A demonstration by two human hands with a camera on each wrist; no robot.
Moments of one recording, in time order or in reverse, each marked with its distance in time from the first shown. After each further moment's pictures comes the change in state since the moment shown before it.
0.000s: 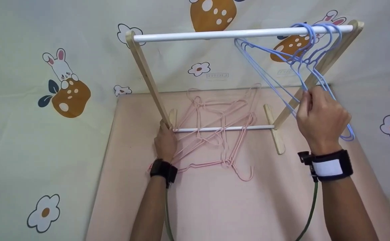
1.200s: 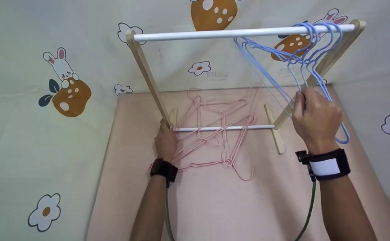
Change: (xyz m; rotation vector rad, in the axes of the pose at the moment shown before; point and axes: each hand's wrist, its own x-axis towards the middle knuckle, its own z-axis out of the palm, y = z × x) left_hand 0.000 -0.003 0.001 -0.023 -0.008 0.003; right_hand -0.001 -0.004 0.005 0.042 -0.025 -0.094
